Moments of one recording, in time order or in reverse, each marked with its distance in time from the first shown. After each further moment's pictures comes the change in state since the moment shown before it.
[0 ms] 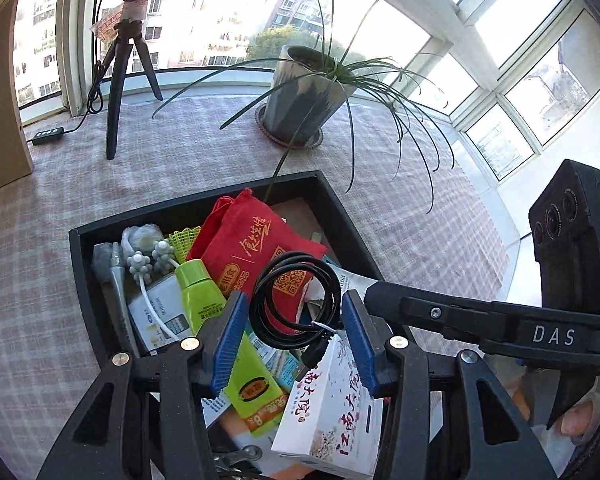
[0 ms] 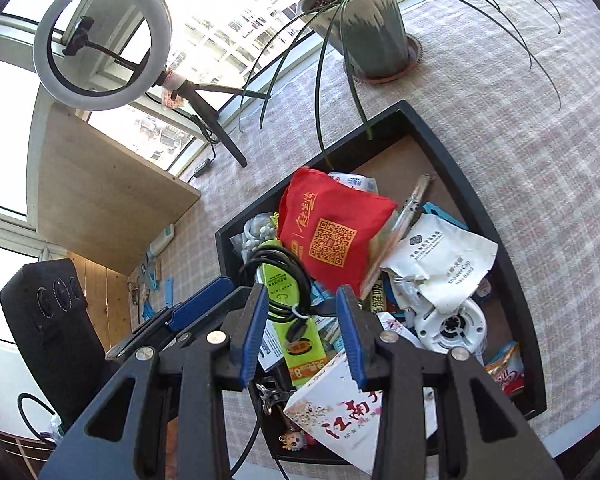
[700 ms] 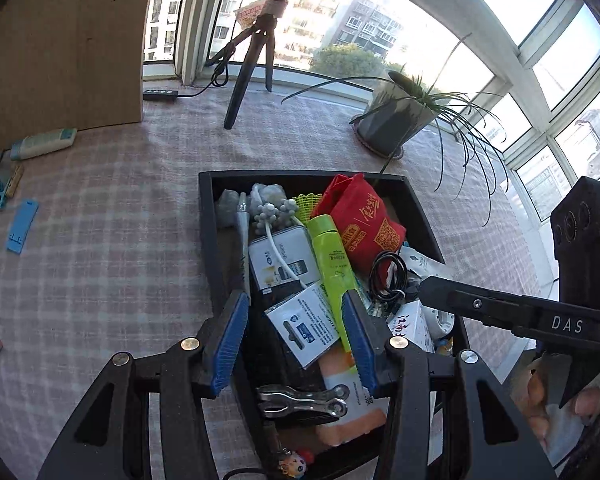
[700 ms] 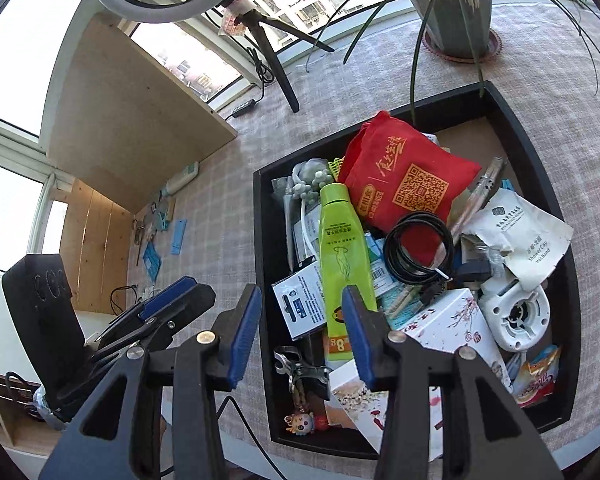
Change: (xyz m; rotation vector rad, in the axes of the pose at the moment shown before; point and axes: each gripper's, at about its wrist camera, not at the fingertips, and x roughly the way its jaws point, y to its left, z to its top) left arm -0.066 0.086 -0.062 -0.188 -0.072 0.172; right arm 0.045 0.065 -0.041 -0.207 0.112 0.039
